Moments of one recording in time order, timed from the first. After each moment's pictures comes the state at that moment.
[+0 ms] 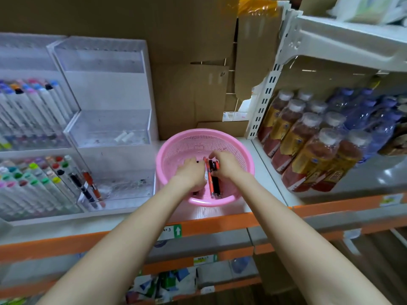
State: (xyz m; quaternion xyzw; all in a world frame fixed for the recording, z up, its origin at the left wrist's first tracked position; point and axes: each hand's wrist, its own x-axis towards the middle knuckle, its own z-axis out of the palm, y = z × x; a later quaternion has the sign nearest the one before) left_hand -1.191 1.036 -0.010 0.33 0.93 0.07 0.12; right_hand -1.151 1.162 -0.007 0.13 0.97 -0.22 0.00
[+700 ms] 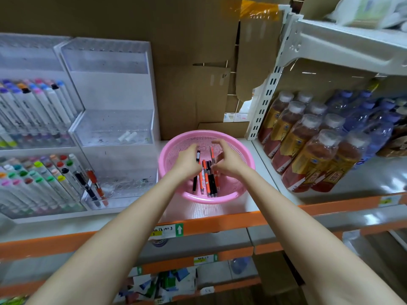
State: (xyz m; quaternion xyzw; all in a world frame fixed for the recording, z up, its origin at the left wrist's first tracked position) left_hand -1.201 1.025 0.011 0.24 0.90 0.34 0.13; right_hand -1.144 1.162 0.014 0.16 0.89 -0.42 -0.01
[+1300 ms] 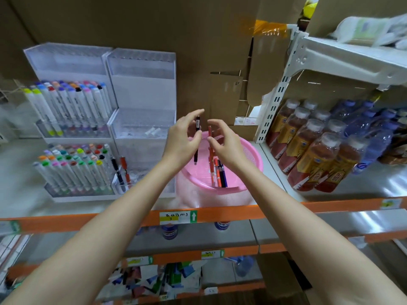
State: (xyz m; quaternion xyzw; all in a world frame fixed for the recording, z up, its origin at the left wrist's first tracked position) left_hand -1.176 0.961 0.075 0.31 0.77 0.52 -0.16; right_hand -1.130 1.099 0.063 0.02 0.88 -0.42 -0.24
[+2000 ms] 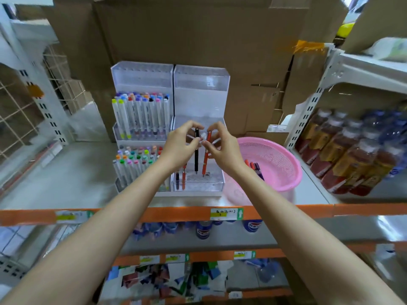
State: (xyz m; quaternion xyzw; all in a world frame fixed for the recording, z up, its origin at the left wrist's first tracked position) left_hand -1.191 0.814 0.099 0.31 0.81 0.48 -0.07; right_hand -1.144 0.956 0.085 -0.01 0.86 -0.44 -0.24
